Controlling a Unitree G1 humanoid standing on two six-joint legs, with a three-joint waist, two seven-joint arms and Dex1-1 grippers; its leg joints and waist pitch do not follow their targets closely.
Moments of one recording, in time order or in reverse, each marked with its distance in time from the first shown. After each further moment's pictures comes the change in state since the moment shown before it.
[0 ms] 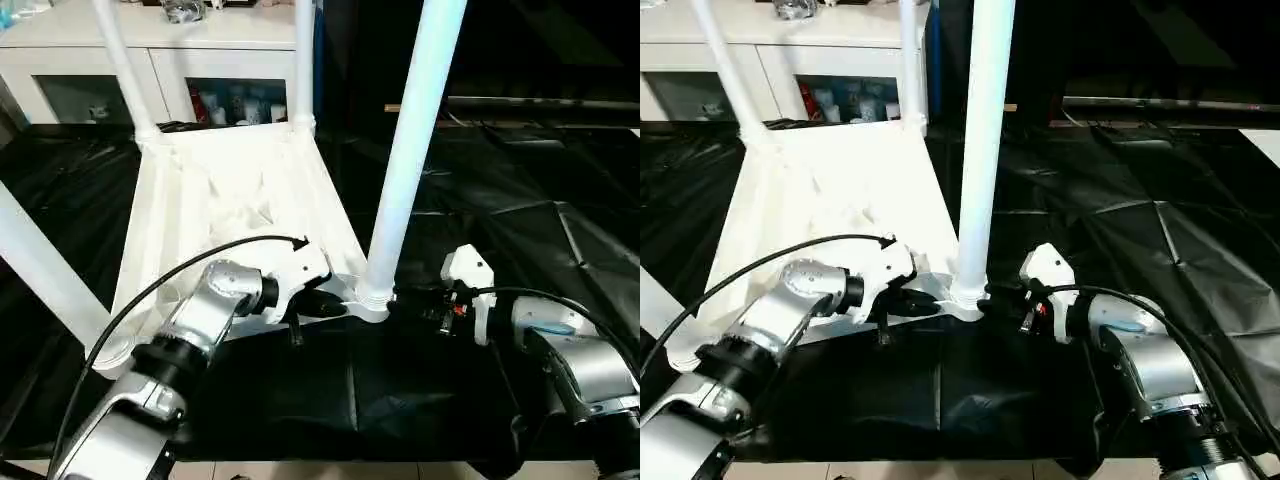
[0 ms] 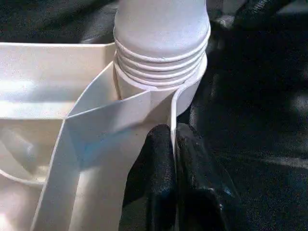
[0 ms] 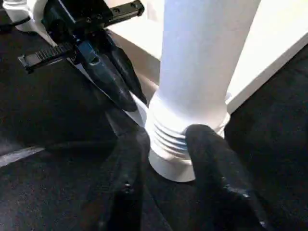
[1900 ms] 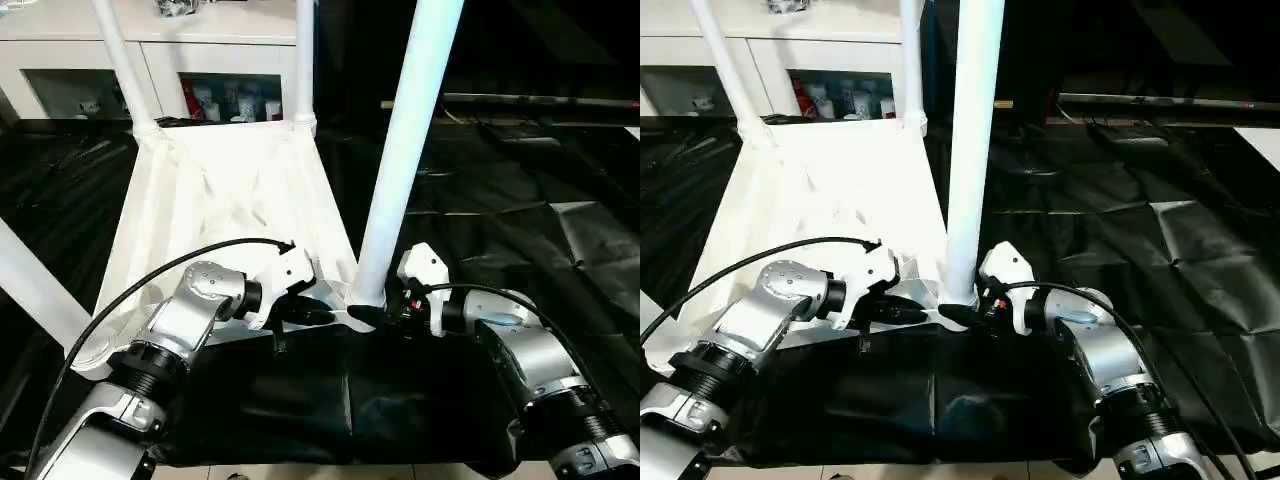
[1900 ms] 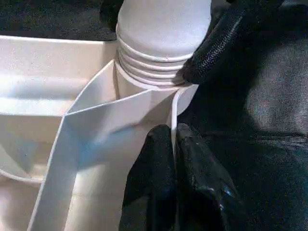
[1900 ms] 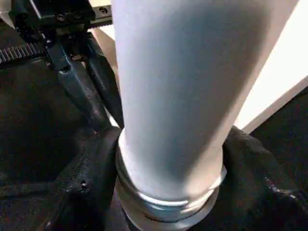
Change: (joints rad) left arm 0.063 0.075 -0.003 -0.128 -0.035 0.056 -0.083; right arm -0.096 0.115 0.080 0.148 -0.077 -0.098 -0.040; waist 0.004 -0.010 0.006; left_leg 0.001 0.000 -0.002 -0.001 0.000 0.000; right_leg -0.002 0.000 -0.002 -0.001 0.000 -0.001
